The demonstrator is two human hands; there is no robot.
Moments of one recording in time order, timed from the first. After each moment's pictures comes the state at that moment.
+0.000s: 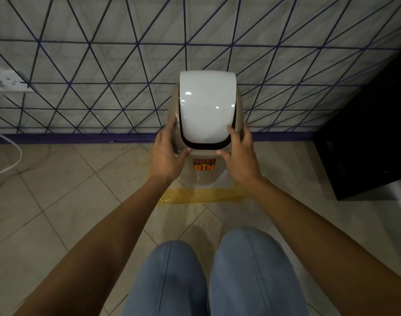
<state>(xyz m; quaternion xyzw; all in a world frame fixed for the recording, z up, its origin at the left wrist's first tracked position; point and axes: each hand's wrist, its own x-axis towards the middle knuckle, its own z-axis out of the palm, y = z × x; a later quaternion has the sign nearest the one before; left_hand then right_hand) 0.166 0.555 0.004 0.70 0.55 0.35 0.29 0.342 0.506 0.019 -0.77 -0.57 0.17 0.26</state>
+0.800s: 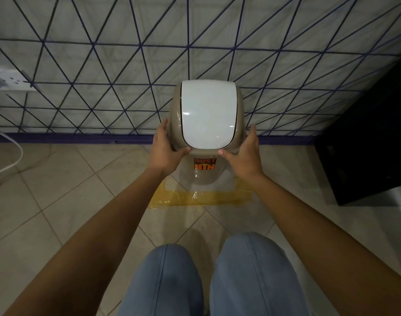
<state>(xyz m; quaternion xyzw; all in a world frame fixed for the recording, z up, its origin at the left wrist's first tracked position) 0.163 0.573 0.006 0.64 0.56 0.33 0.41 0.353 0.513 0.015 -0.77 -0.46 0.26 0.36</state>
